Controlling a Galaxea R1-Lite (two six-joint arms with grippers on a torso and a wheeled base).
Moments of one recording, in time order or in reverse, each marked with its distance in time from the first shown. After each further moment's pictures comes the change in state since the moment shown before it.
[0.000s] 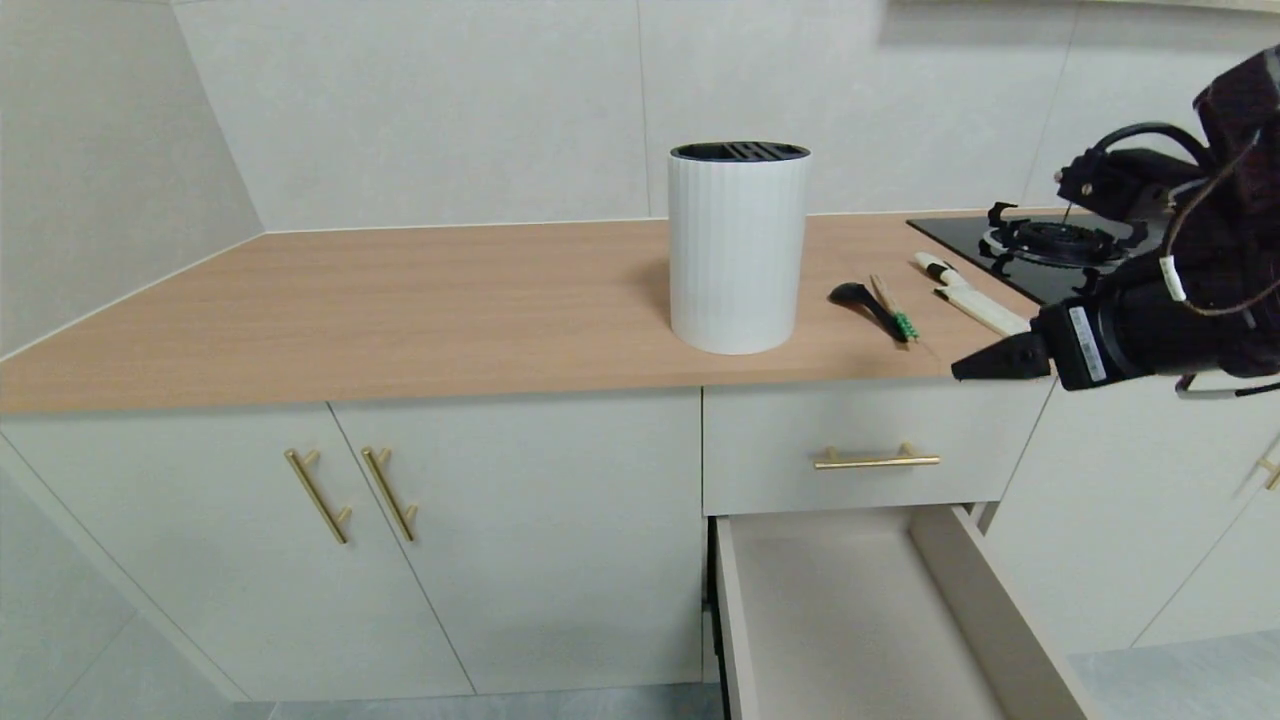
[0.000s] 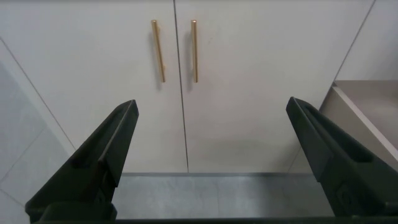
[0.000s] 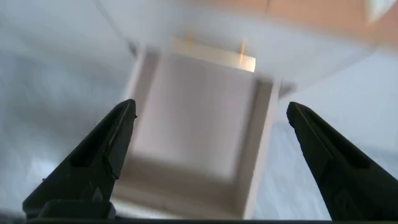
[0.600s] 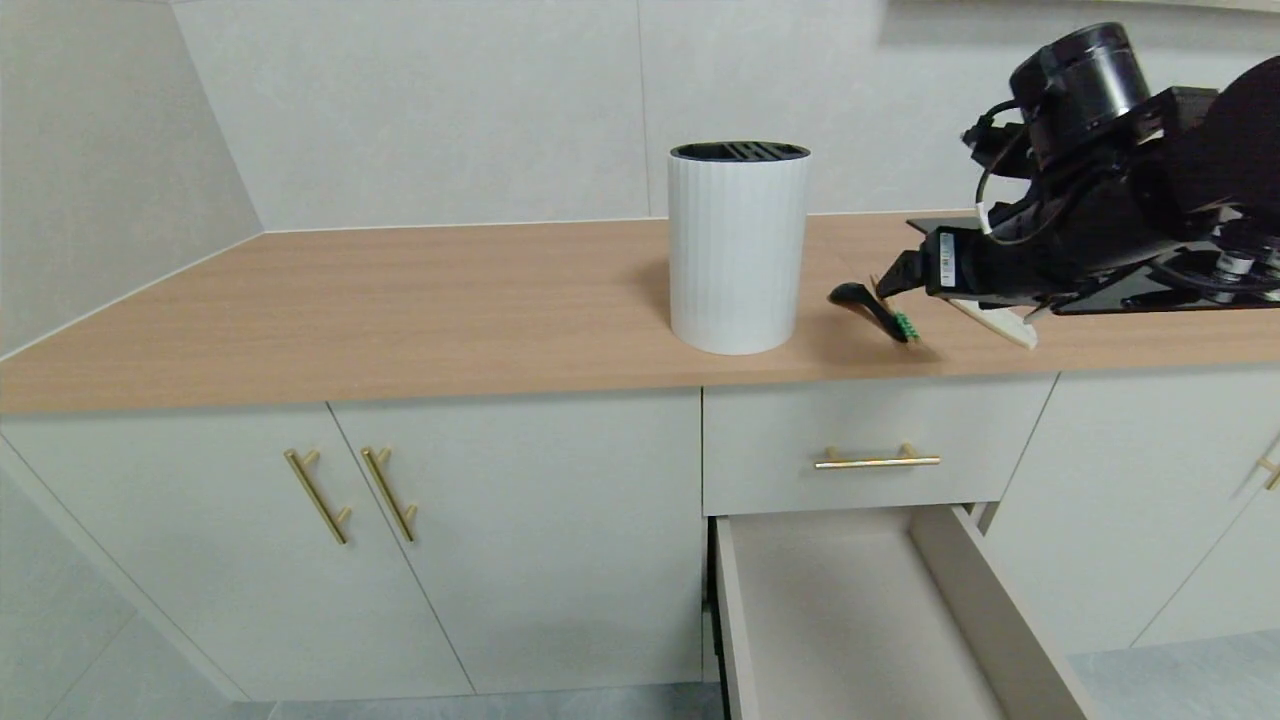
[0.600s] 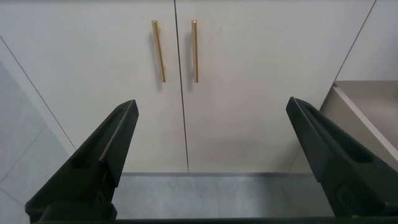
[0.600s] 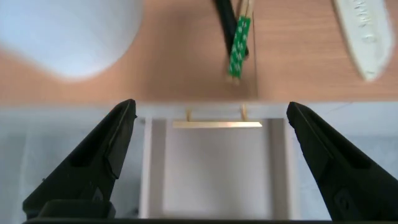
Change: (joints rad) left arm 0.000 0.000 0.000 0.000 0.000 -0.001; right arm -0.007 0.366 -0.465 0.089 -0.119 0.271
